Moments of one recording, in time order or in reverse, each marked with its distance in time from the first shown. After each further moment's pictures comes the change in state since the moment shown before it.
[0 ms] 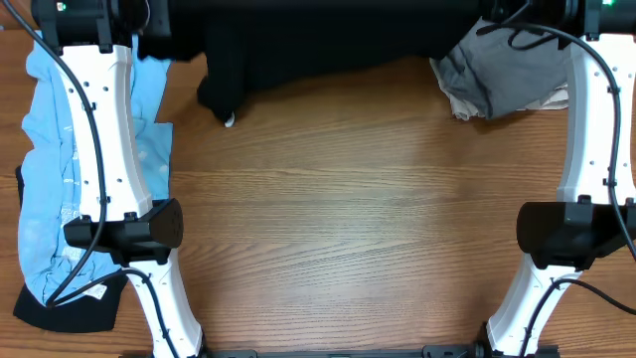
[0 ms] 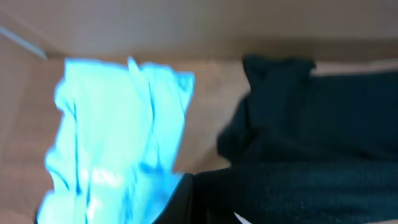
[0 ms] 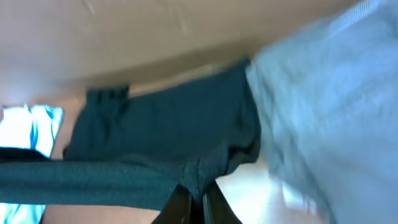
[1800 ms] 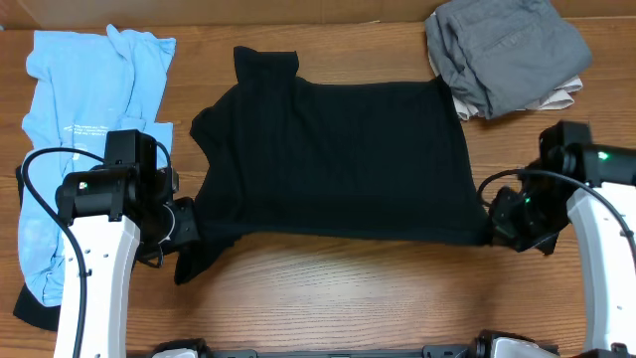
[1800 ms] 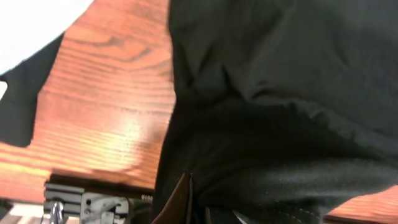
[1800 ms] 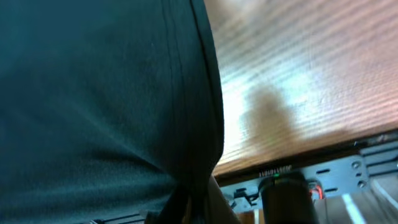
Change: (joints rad) left arm 0.043 -0.940 -1.614 -0.008 0.201 -0.238; right arm -0.085 -0.752 -1.261 -0.357 0.164 0.158
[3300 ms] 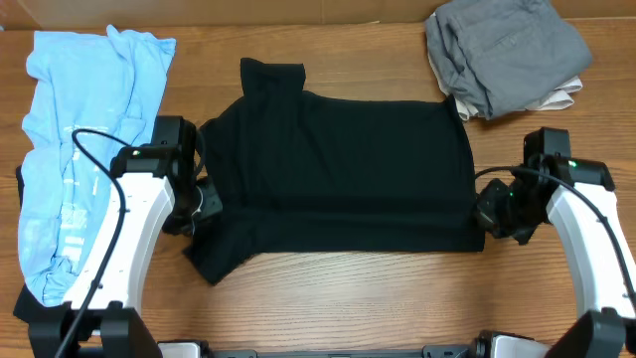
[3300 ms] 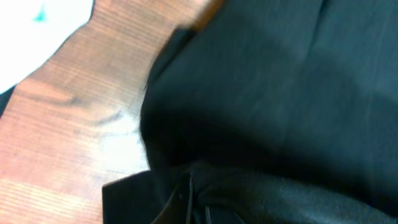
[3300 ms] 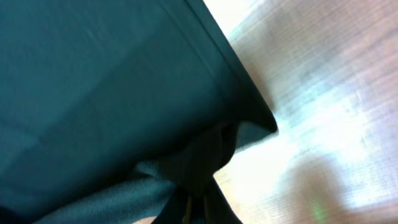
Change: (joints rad) left arm -0.101 0.235 -0.085 0.325 -0.072 -0.209; right arm 0.003 0.069 -0.184 0.414 -0.012 0.173
